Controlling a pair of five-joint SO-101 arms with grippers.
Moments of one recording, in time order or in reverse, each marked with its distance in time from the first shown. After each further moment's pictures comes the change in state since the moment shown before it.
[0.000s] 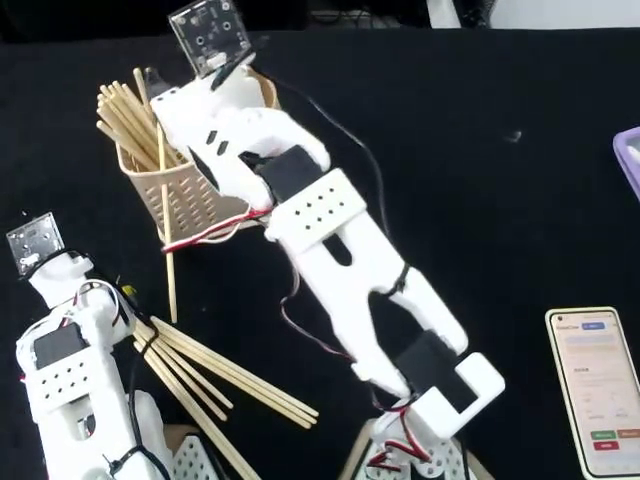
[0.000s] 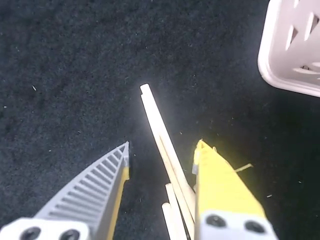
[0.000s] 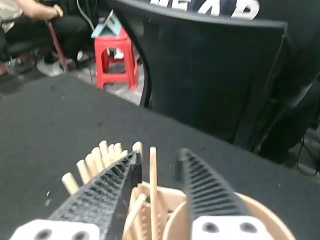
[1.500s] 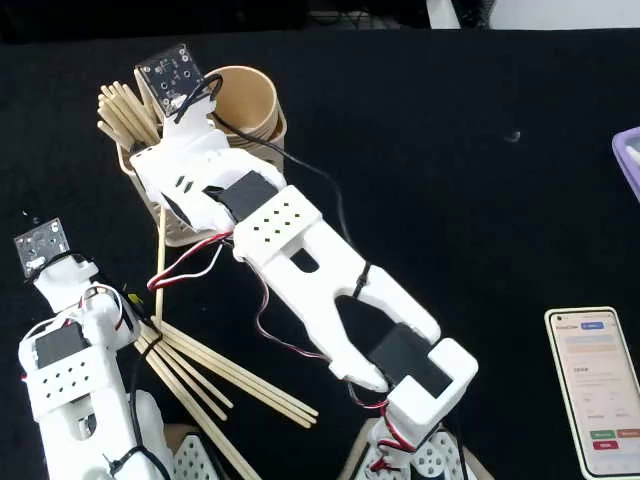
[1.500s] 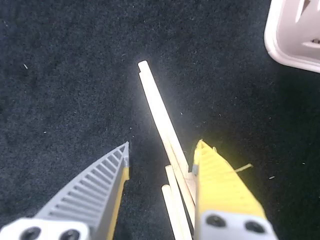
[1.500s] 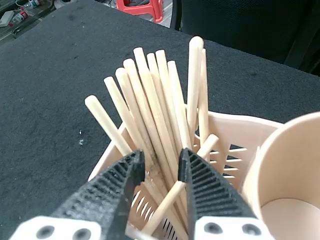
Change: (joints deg) left arm 0.4 0.0 0.0 4.3 0.0; right arm -5.2 6.2 5.9 1.5 -7.8
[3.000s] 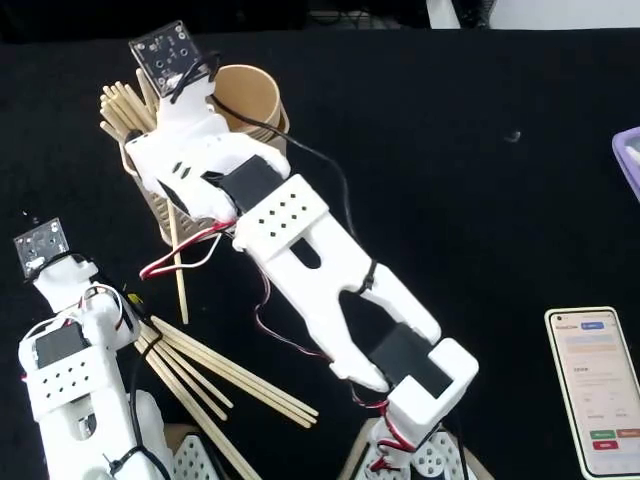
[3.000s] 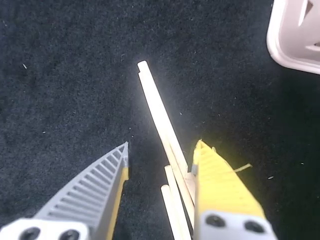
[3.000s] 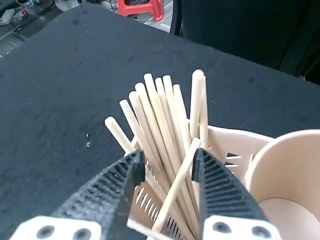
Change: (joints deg) left arm 0.0 -0.1 0.0 0.0 0.1; right arm -0.1 -0.2 -10.3 11.1 0.0
